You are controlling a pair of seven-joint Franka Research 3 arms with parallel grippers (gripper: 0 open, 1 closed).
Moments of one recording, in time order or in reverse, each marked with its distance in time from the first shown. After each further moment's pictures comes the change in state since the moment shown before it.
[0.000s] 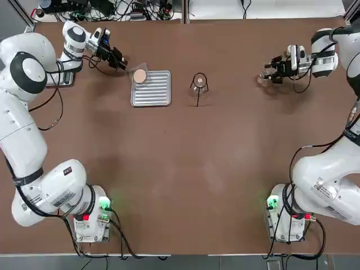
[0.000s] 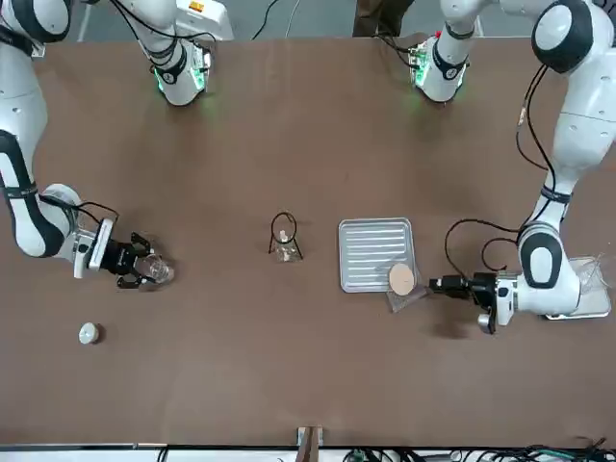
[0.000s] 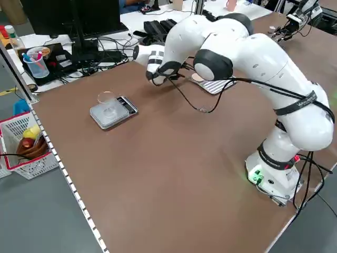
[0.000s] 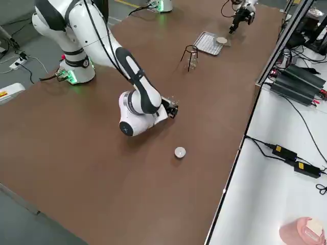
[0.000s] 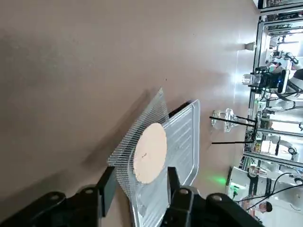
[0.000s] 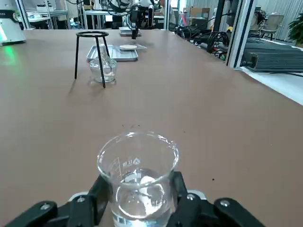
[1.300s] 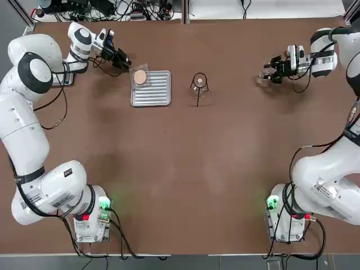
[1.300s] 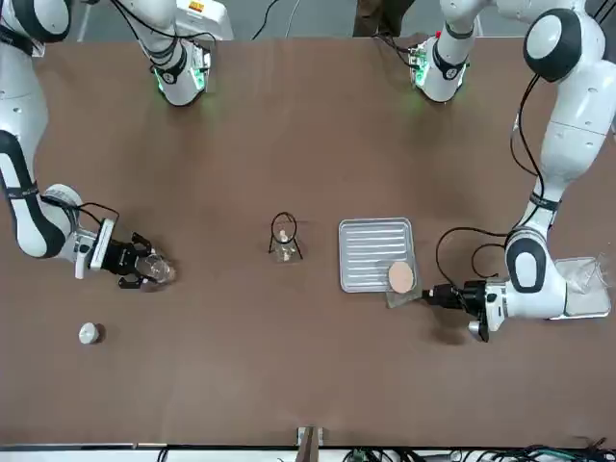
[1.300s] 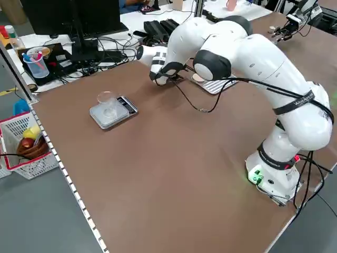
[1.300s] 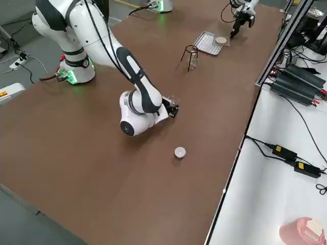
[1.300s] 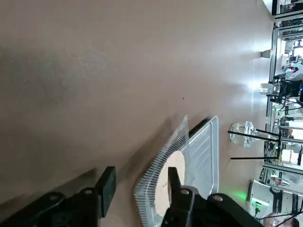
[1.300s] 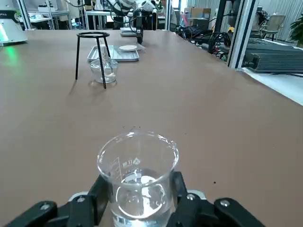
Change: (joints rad) left arm -0.049 0.029 0.015 0.019 0.008 0.107 0.013; right arm 0.003 0.000 0.002 0.000 0.000 0.000 0.000
